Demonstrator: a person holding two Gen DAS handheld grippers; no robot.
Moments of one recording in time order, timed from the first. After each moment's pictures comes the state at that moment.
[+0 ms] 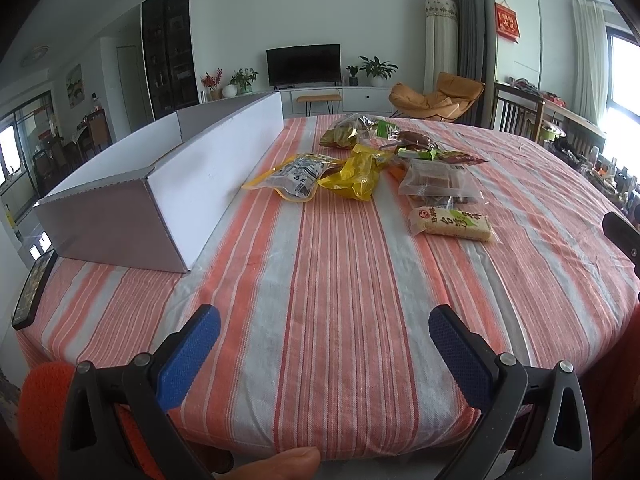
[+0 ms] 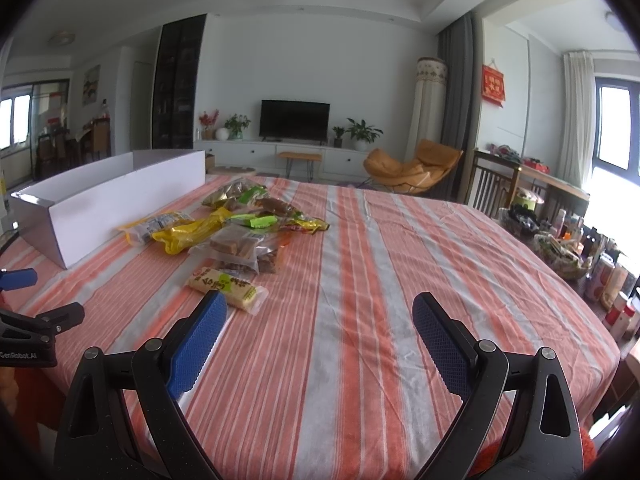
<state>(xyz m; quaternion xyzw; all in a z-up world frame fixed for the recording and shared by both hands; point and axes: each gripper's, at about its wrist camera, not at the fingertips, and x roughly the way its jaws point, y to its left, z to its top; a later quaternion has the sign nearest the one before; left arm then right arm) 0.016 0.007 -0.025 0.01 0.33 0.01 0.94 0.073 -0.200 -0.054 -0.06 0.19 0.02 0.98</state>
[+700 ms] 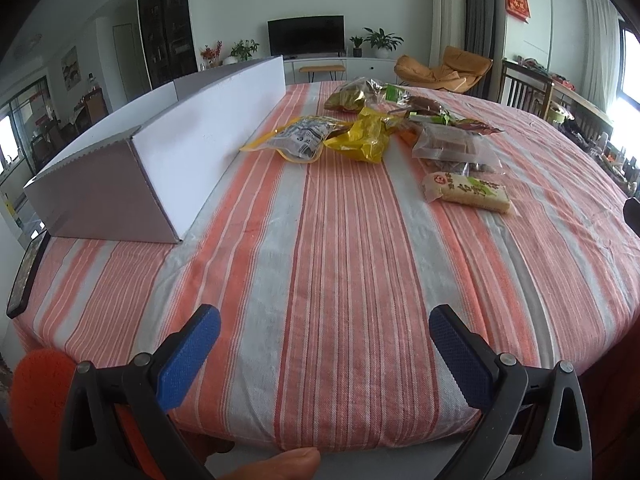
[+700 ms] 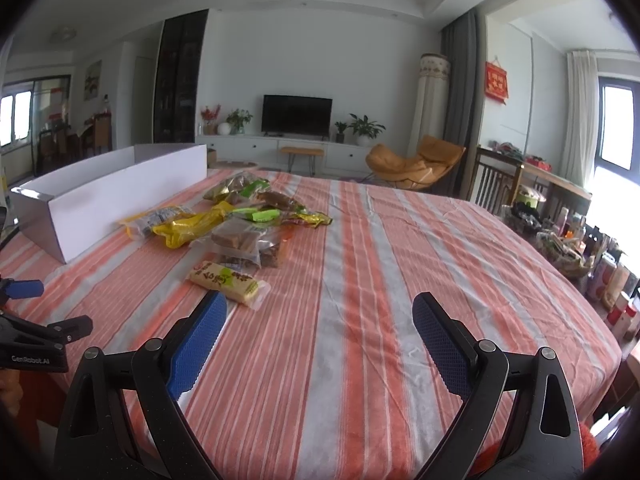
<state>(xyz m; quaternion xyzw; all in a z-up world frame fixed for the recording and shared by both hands) 0.034 0.012 -0.048 0.01 0.39 0.02 0.92 0.076 -0.200 -0.058 -0.06 0.20 0.03 0.98</state>
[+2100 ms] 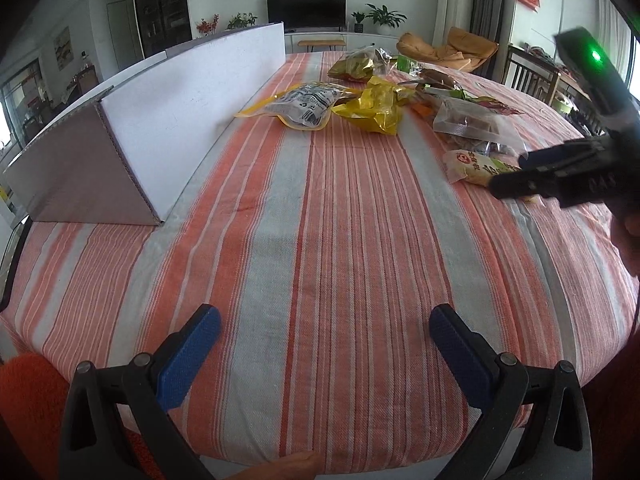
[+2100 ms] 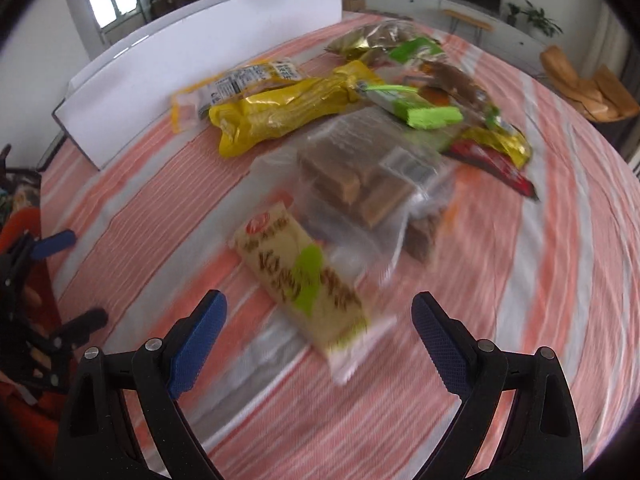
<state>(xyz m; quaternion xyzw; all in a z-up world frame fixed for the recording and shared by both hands) 0.060 0.025 -0.067 -0.01 0.43 0.01 0.90 0.259 -0.134 -0.103 -0.14 0.48 0.29 0.82</state>
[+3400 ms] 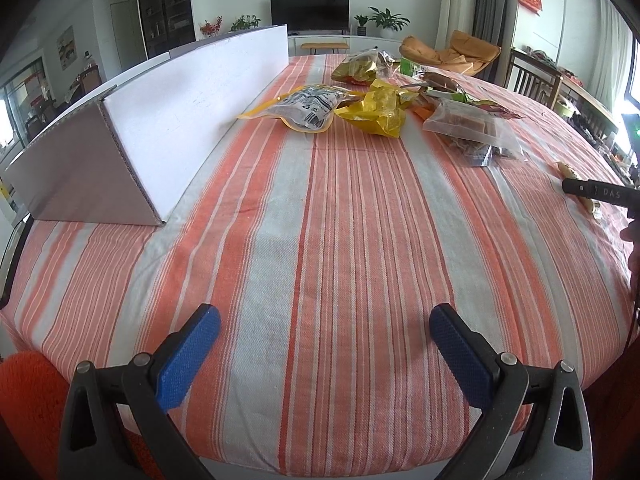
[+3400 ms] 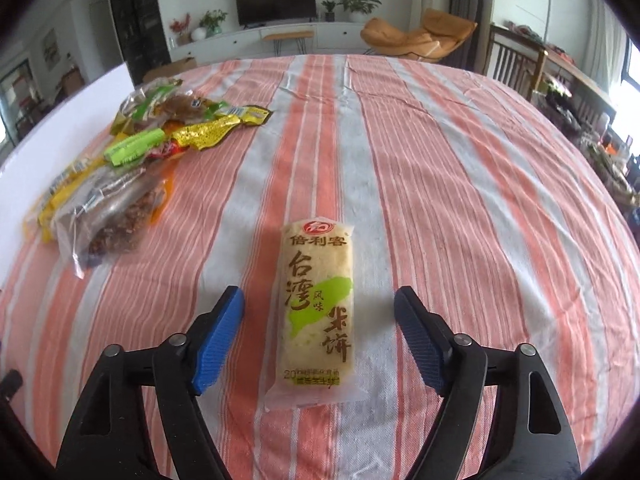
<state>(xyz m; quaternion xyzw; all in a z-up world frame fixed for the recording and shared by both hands) 0.057 0.025 -0.066 -0.01 0.43 0.01 0.90 0.254 -0.282 -0.109 -0.01 0.43 0.03 0.90</state>
